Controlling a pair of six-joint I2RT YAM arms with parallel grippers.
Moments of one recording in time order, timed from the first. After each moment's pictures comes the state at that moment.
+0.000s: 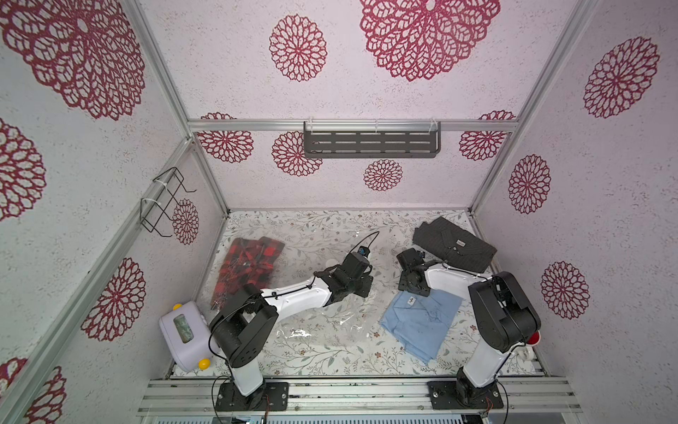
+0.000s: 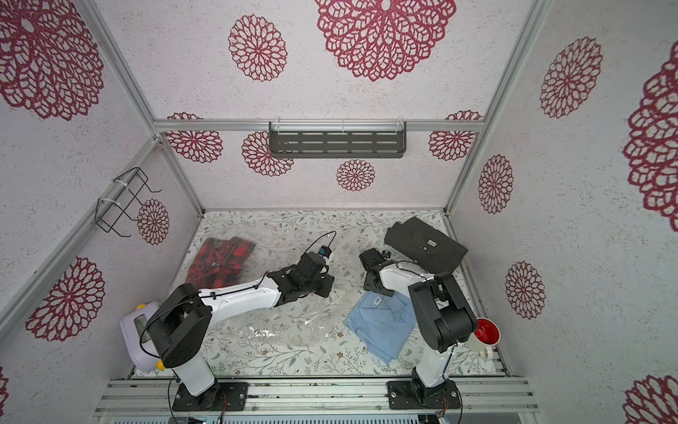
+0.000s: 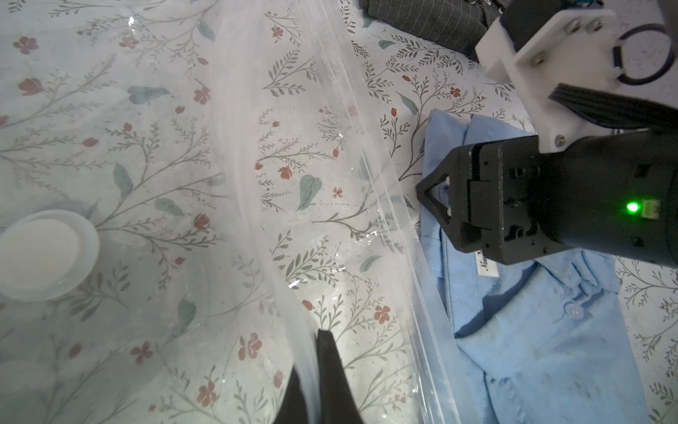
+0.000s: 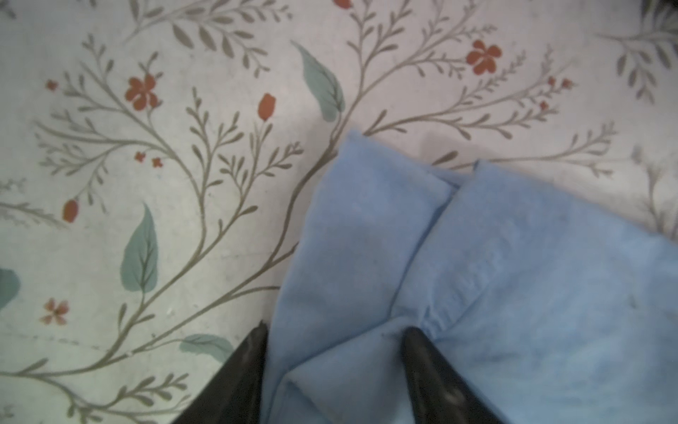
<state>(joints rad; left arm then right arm) -0.82 1.76 1.12 -0.15 -0.08 -0.34 0.43 1.75 0.98 -0.48 0.32 0.64</state>
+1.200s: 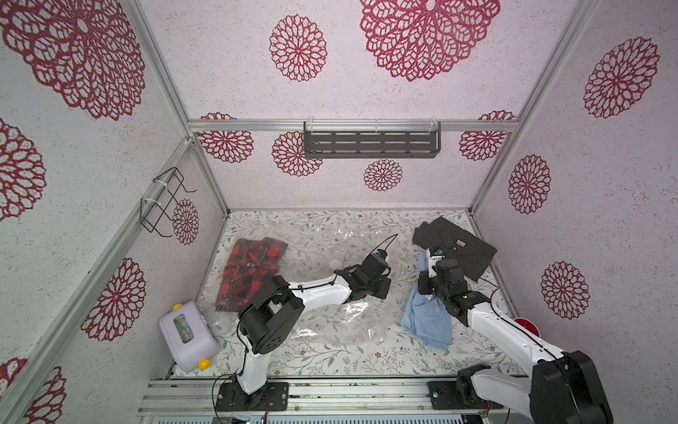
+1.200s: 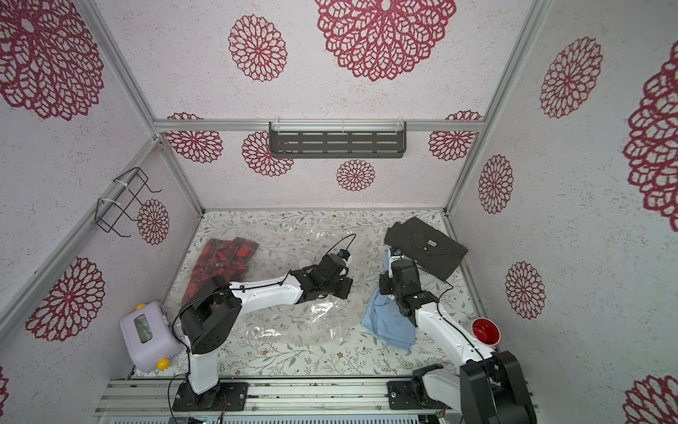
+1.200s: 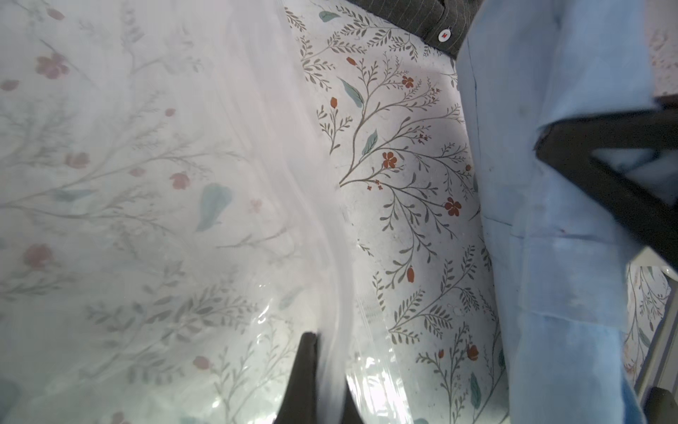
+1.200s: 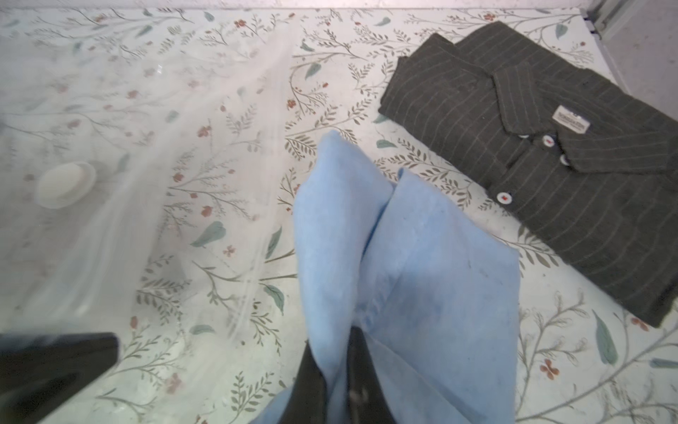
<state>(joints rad) -0.92 1.98 1.30 -0.13 -0.01 -0.47 0.32 1.15 0.60 -0.09 0.08 0.17</state>
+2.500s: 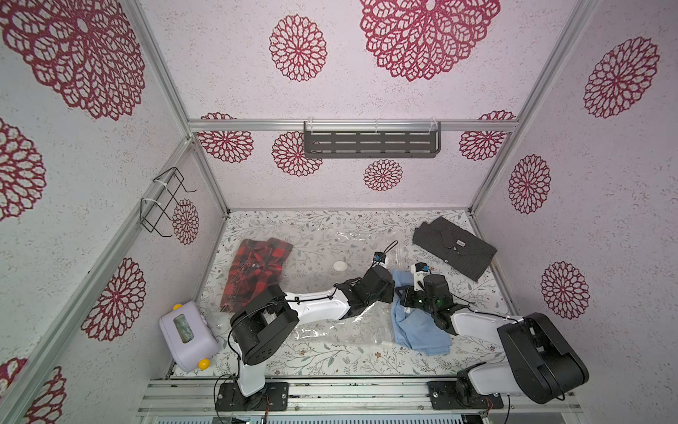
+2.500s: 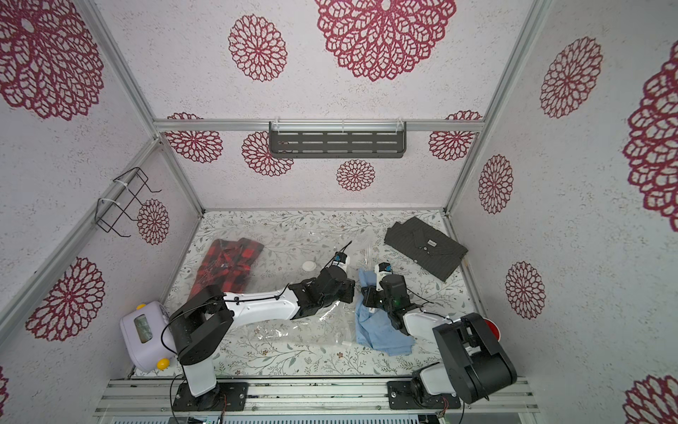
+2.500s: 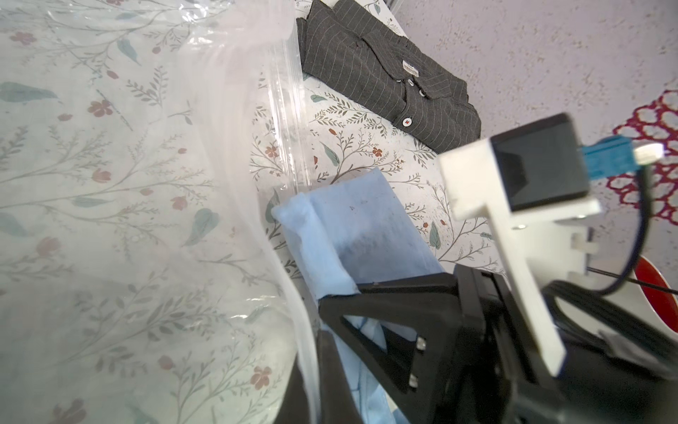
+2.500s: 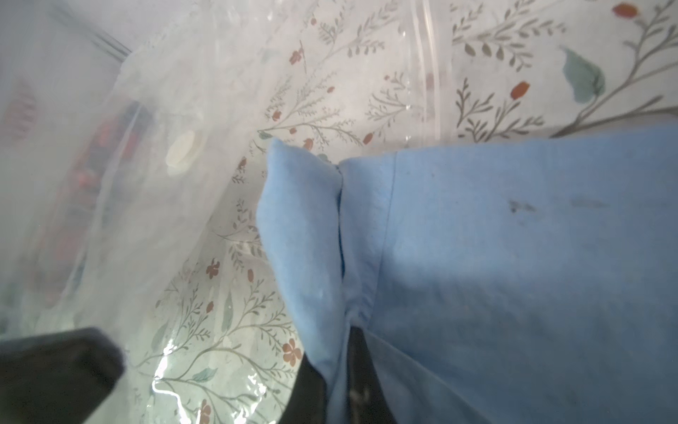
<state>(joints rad) -0.99 1.87 1.16 0.09 -0.20 -0.59 0.39 1.41 0.40 0.34 -0.21 0.53</state>
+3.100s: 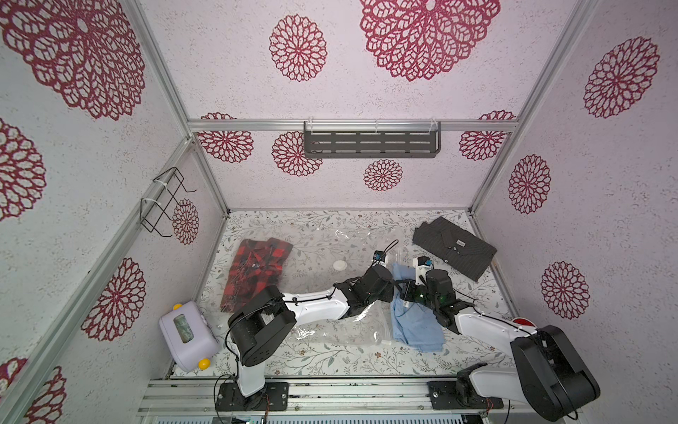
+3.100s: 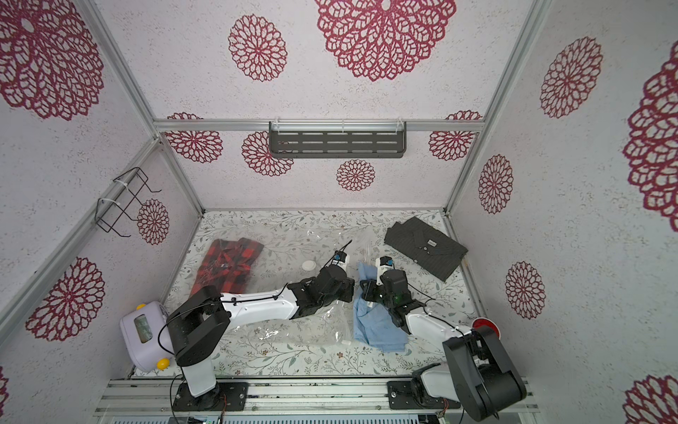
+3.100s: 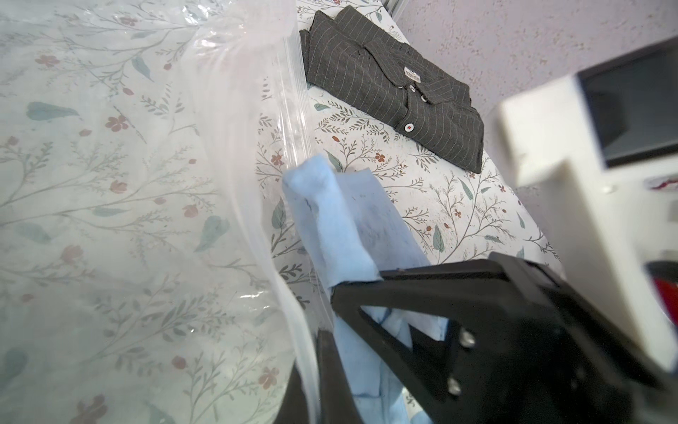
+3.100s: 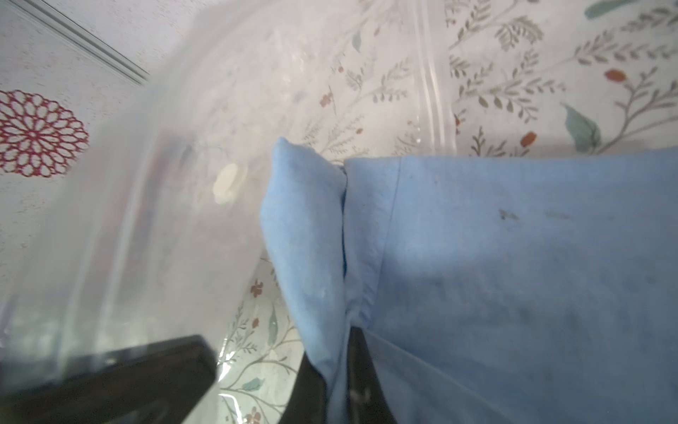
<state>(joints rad) -0.99 1.86 1.17 0.07 -0.23 -0.58 0.40 1.27 0.46 0.26 -0.21 0.57</state>
